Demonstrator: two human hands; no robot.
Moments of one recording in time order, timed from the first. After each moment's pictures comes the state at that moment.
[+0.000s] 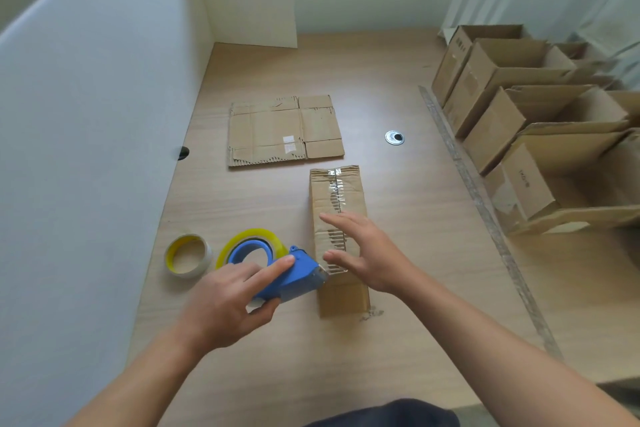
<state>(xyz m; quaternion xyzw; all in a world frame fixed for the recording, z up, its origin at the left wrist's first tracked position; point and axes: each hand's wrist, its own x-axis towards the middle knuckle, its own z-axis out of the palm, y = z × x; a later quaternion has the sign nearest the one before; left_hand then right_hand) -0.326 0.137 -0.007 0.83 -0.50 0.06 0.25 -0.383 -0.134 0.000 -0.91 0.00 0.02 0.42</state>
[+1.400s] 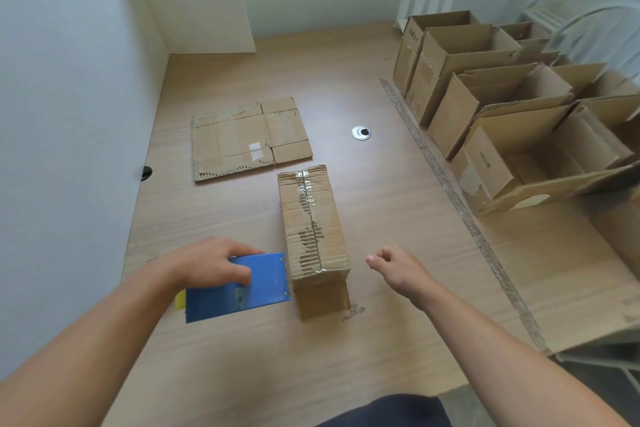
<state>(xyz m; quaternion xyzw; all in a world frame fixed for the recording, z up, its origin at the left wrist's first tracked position) -0.246 0.082 0.034 0.84 -0.30 -0.44 0.07 -0.433 -0.199 -0.068 -0.81 0.34 0.09 0.47</state>
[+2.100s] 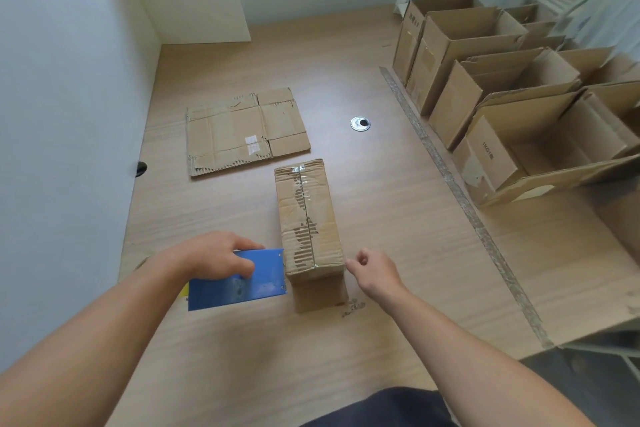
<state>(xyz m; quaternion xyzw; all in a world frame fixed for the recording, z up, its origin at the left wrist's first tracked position) -0.233 0.066 0.014 0.85 -0.27 -0.44 0.03 -0.415 -0.159 -0.083 -0.81 0.39 0.10 0.44</state>
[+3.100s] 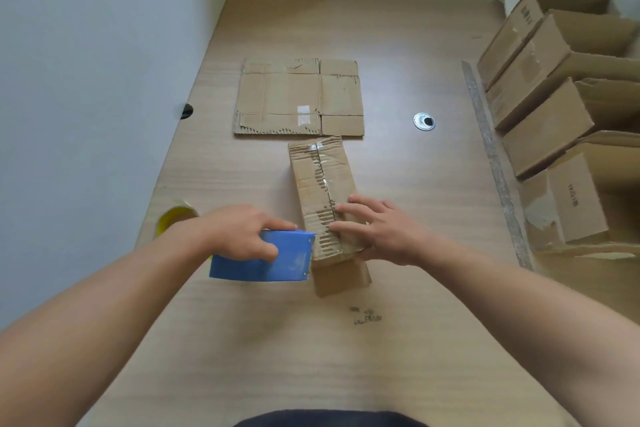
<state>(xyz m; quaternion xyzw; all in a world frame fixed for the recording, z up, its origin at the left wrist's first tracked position) -0.224 0.078 -0.006 0.86 -0.32 -0.38 0.04 -0.313 -0.210 -0.068 -0.95 -0.26 0.13 0.04</state>
